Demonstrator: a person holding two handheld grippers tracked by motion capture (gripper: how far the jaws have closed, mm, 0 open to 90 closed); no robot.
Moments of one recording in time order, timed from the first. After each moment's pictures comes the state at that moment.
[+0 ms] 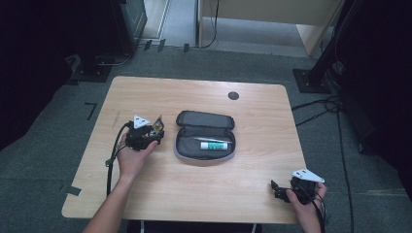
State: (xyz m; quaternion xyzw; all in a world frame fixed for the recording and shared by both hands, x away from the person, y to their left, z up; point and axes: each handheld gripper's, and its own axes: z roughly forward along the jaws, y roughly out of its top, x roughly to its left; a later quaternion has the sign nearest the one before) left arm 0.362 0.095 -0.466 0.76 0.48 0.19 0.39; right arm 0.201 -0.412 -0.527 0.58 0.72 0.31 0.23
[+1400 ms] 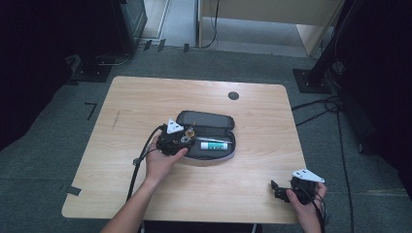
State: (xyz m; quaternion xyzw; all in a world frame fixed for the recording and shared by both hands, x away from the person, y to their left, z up) left arm 0.346 0.008 -0.467 0.81 0.40 0.14 0.40; right arm 0.200 -0.412 -0.527 0.58 0.72 0.31 0.23
